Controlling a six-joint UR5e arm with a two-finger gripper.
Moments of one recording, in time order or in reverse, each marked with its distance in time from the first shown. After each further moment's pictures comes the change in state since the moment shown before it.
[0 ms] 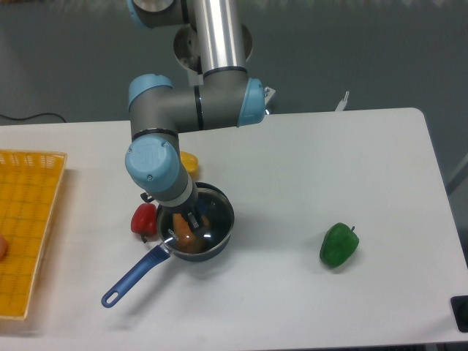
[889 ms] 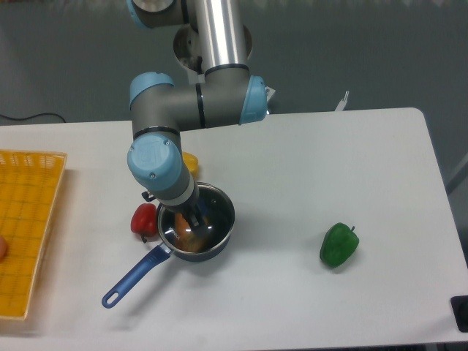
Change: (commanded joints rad) arm 0.014 0.012 0.014 -0.031 -0.037 -0.018
